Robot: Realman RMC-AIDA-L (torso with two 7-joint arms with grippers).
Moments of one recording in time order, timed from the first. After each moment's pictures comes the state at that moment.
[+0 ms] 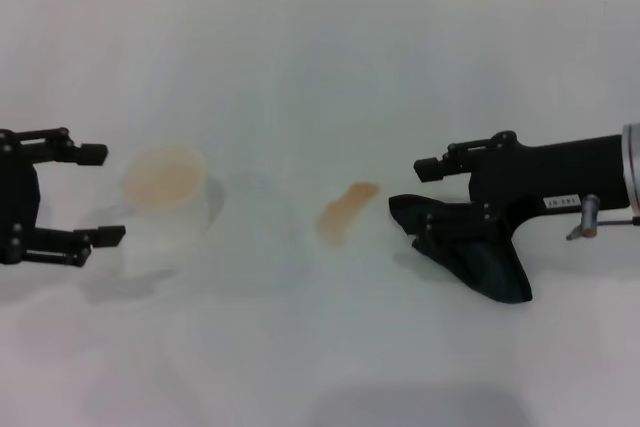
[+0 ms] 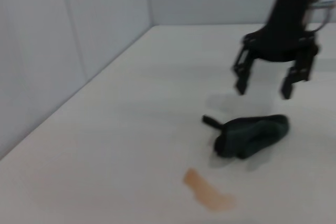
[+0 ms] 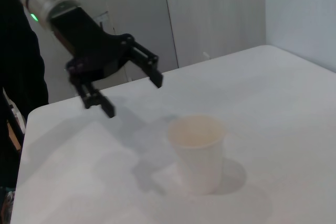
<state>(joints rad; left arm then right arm) -0.39 -1.96 0.72 1.07 2.06 1.85 -1.28 0.26 2.01 -1.44 -1.37 -1.79 -1.33 1.88</state>
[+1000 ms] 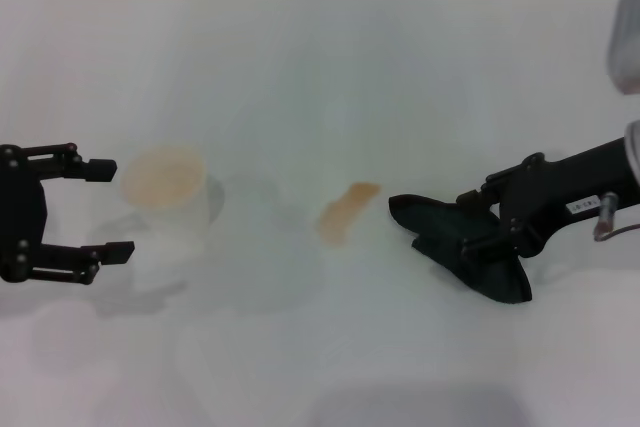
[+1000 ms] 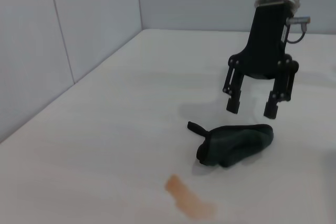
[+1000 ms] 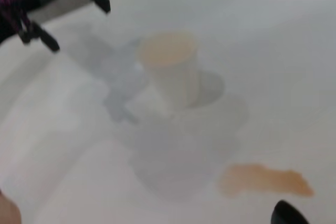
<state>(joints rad) -0.35 -2.01 0.72 1.17 2.07 1.89 -1.37 0.39 2.01 -1.38 -1.41 -2.10 -1.51 2.18</state>
